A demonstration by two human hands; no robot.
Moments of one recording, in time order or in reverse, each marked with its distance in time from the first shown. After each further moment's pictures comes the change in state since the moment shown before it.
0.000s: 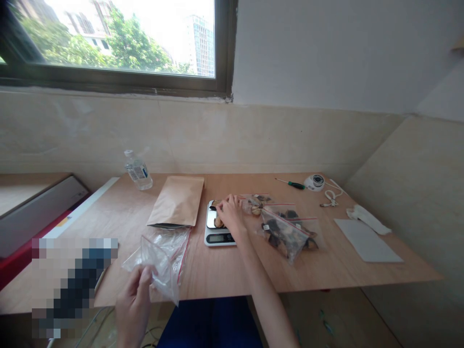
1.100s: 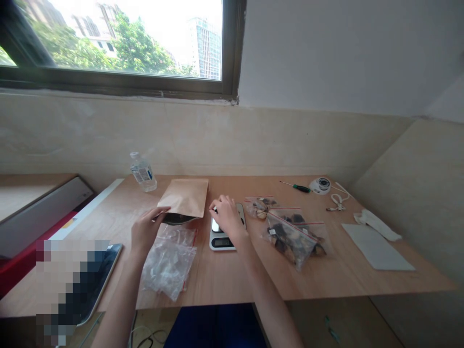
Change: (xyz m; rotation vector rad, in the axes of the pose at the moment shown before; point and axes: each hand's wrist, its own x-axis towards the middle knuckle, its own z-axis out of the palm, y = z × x) left_hand 0.156 -0.009 0.023 0.380 -0.066 0.417; right_hand 0.000 -0.038 -0.044 0.201 -0.058 -0.192
